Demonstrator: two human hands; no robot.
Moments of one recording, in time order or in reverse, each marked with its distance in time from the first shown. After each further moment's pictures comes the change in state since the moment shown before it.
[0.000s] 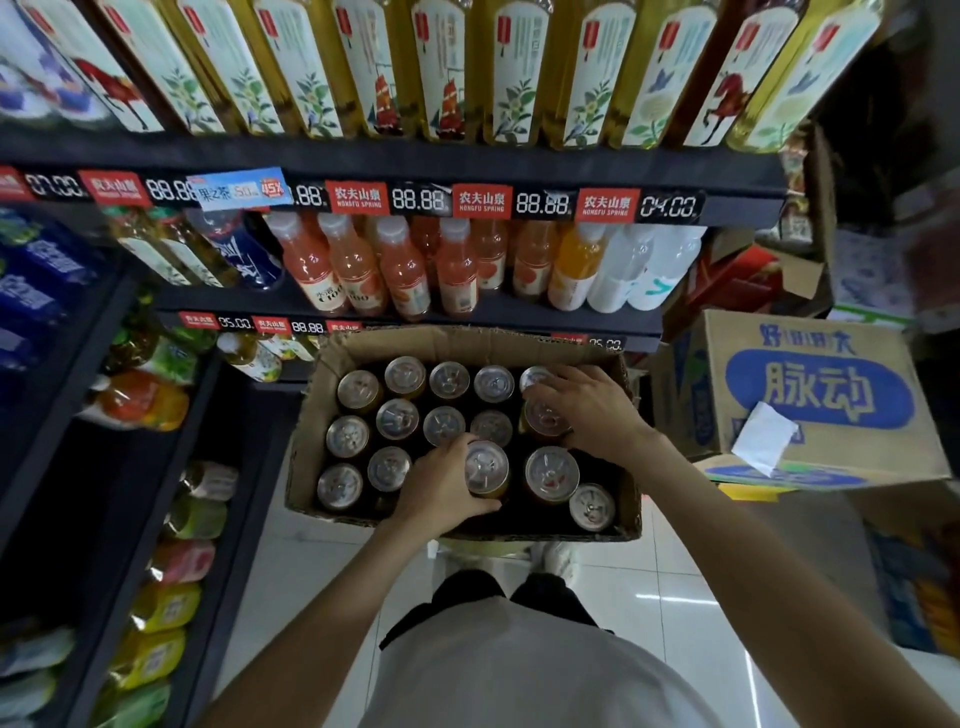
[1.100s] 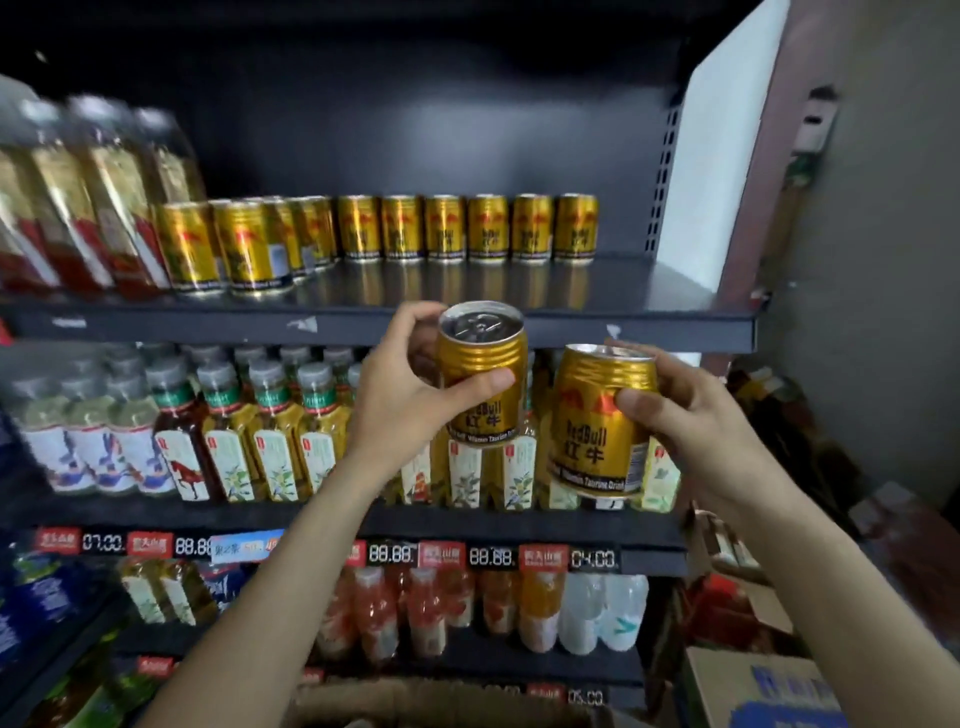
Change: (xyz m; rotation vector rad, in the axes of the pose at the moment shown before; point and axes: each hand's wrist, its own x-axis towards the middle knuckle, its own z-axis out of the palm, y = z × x) left_hand 0.032 0.243 -0.316 -0.503 0.817 0.696; right_hand -0.063 0.055 -0.336 1.280 0.839 -0.138
